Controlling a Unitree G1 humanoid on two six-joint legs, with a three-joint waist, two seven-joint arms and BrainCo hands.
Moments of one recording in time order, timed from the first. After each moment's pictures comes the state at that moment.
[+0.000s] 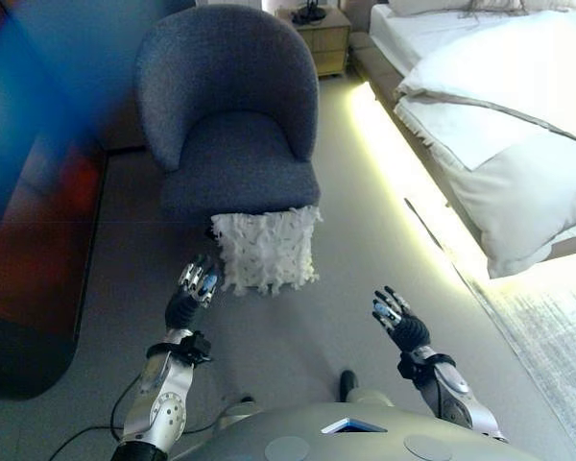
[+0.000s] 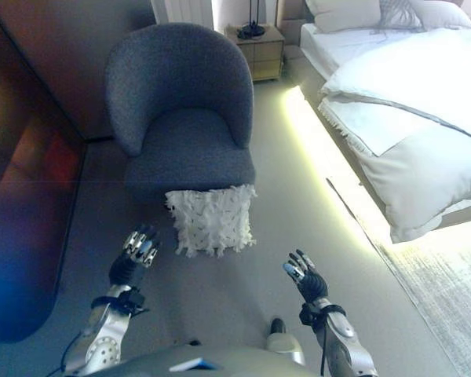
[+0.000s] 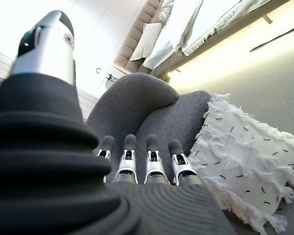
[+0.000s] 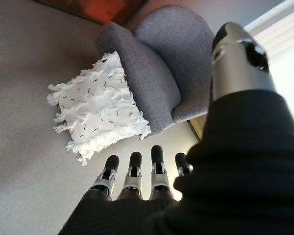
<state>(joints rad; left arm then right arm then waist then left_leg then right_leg) 0.31 0.32 -0.13 0.15 -0.80 -0.22 -0.08 0.30 -0.32 0.25 0.29 0.74 -0.05 0.09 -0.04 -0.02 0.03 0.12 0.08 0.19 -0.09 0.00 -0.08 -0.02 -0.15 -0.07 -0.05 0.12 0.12</state>
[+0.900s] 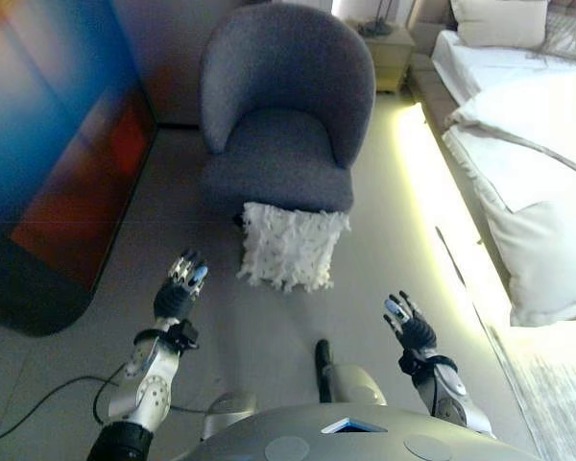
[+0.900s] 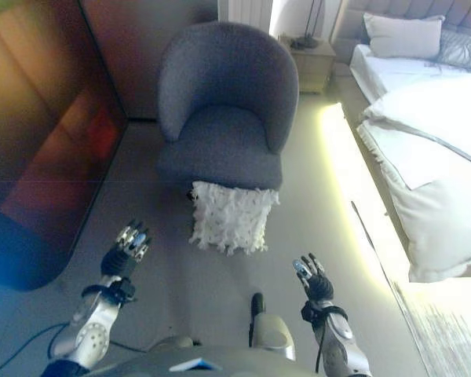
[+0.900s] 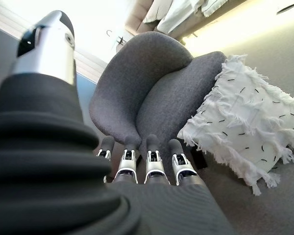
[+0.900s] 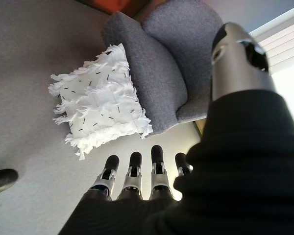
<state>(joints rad) 0.30 0.36 -0.11 0.21 -0.81 -0.15 -0.09 0.31 -0.26 0.16 0.36 0.74 -0.06 0.00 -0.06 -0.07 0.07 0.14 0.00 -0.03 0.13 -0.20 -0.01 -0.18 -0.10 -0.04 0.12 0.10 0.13</state>
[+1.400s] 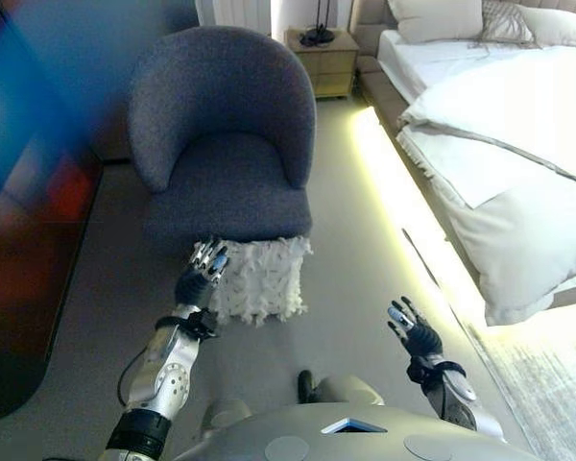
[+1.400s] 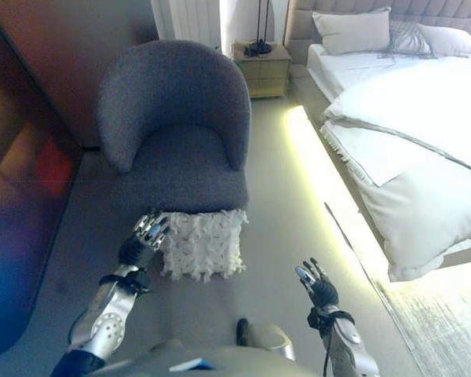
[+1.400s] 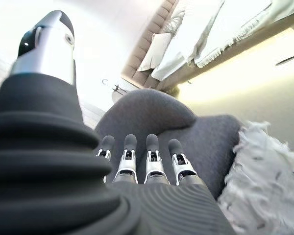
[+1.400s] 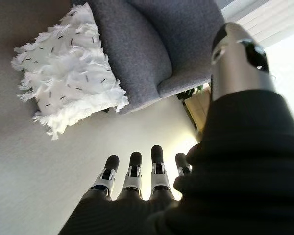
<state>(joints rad) 0.20 0.33 -0.17 0.18 -0.80 -0.14 -0.09 0.31 -0.31 0.17 0.36 0.72 -0.07 0.07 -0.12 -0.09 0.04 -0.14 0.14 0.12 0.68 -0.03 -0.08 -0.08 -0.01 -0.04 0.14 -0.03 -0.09</state>
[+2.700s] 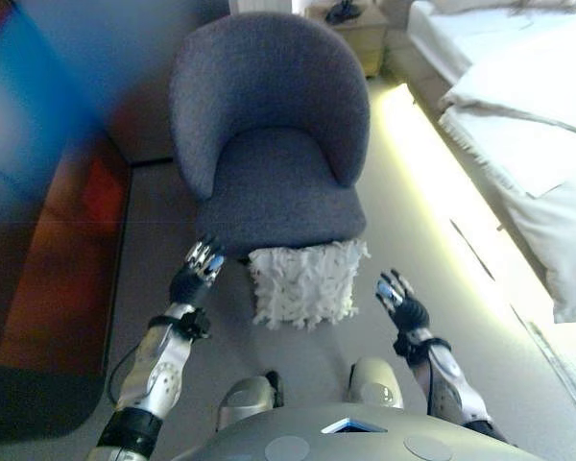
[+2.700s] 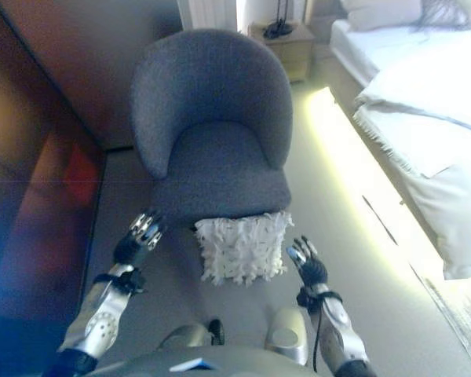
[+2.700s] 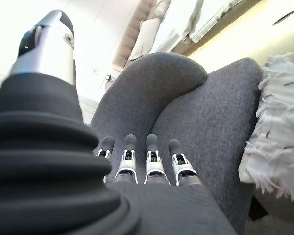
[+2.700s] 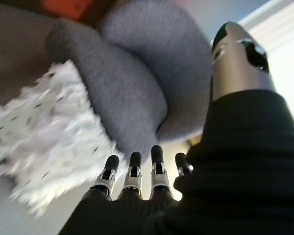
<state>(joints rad) 0.27 0.41 -0.11 0.17 -0.80 -0.16 -0.13 0.32 -0.27 0.20 0.32 0.74 -0.10 0.02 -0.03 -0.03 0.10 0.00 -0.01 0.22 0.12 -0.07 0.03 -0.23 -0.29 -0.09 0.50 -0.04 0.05</state>
